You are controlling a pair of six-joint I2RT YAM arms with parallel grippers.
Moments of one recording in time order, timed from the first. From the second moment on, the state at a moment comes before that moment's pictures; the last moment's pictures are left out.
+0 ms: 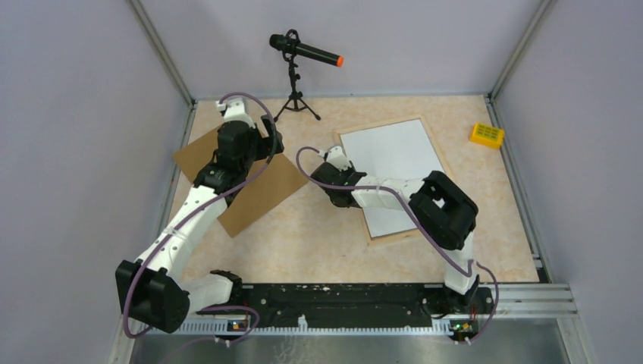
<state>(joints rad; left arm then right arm) -0.32 1.18 1.03 -0.21 -0.22 -0.42 0.91 1.97 1.29 -0.37 0.83 0.29</state>
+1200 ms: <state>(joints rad) 0.12 1.36 0.88 -0.27 0.06 -0.64 0.66 2.13 1.36 0.16 -0.44 0.79</state>
